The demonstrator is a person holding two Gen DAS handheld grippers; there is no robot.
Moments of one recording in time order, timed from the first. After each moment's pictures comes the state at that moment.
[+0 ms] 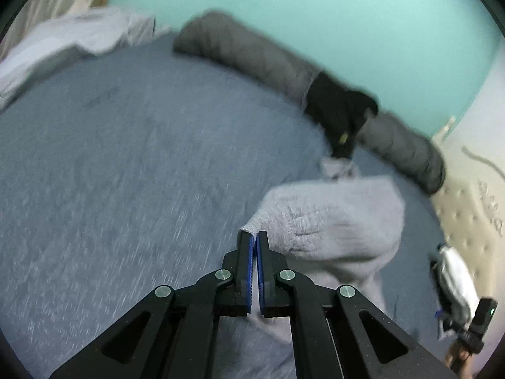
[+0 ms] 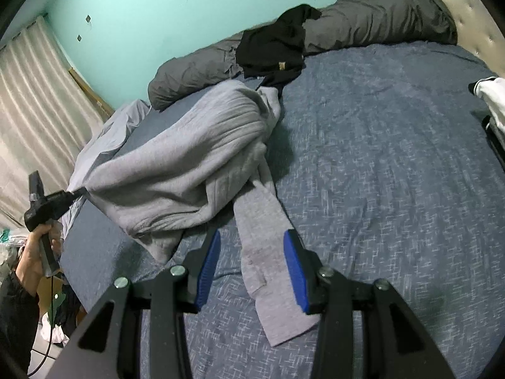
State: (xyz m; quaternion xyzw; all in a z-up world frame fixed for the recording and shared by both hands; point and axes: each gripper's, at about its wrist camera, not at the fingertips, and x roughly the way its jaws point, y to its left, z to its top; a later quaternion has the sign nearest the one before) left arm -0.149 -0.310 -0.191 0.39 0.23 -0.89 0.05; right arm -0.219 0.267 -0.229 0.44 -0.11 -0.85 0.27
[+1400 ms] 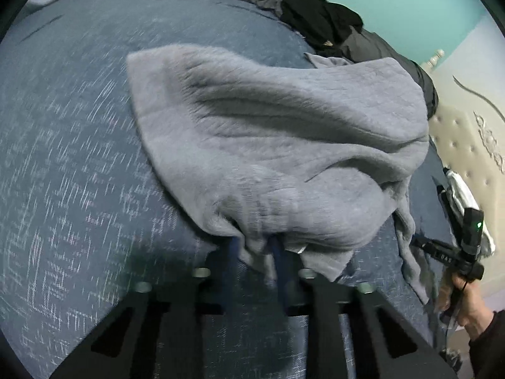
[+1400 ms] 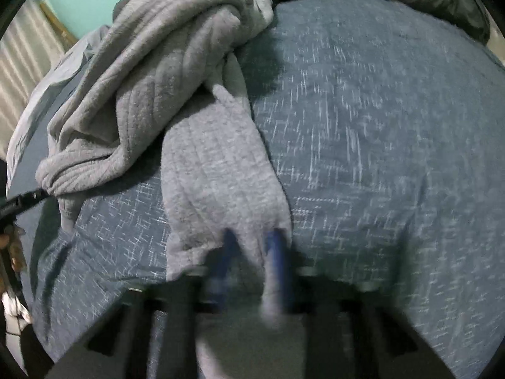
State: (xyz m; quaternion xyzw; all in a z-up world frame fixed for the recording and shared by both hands) left arm -0.183 -0.245 -0.332 0.48 0.20 -0.85 -0.06; right arm -0.268 0.190 -0.349 0.53 0.03 -0.81 0.23
